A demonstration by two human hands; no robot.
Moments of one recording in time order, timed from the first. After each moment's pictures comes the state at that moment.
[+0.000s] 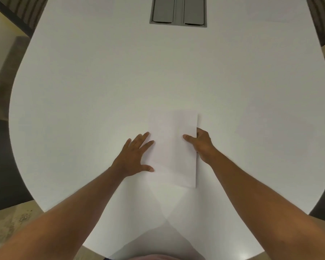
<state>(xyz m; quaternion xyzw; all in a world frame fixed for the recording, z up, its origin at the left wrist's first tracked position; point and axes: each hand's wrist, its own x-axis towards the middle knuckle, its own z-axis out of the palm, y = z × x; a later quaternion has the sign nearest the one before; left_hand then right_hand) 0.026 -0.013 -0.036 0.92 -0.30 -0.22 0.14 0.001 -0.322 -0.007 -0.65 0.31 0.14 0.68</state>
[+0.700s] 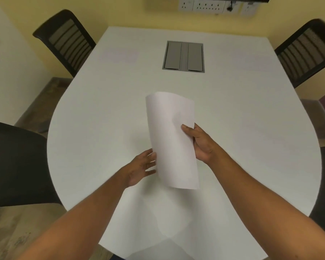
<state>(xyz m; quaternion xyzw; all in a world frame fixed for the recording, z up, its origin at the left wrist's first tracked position) -0.032 0.002 0.079 0.58 0.06 -0.42 0.70 -0.027 -0.263 0.157 -0.48 0.12 0.16 0.86</state>
